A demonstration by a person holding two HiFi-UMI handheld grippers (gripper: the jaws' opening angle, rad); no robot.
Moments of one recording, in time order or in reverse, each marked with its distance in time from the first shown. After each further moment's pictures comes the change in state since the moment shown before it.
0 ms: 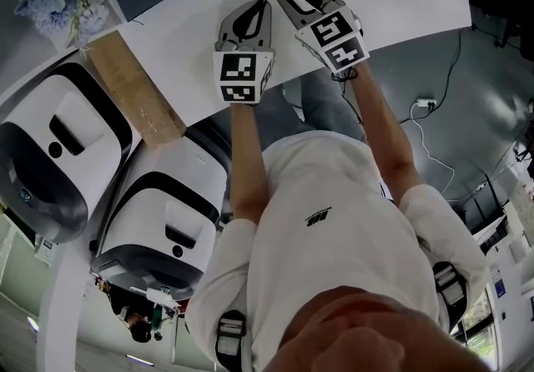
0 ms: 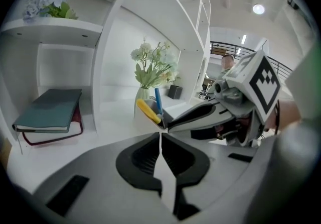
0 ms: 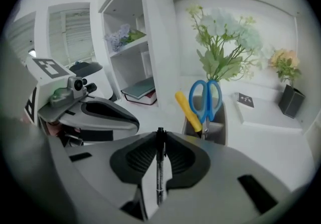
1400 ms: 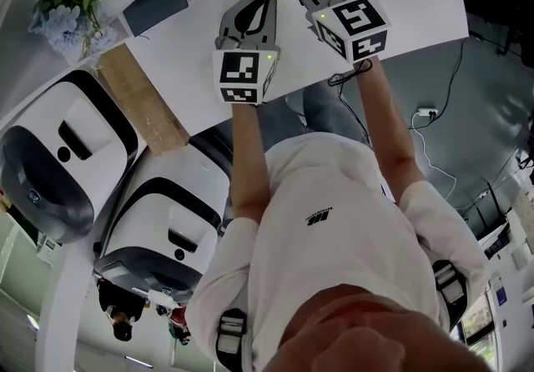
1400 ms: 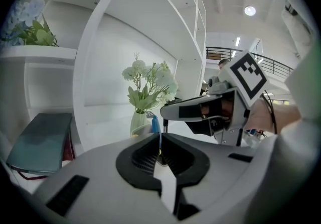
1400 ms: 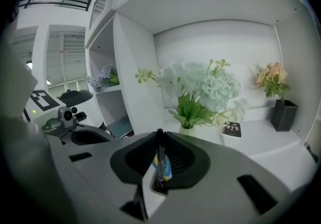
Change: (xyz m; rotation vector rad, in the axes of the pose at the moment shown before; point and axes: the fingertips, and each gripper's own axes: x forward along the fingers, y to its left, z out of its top) left arm 0.019 -0.005 0.078 0.050 -0.099 -0.011; right arm -0.035 -0.074 0.097 0.074 -0.279 -0.072
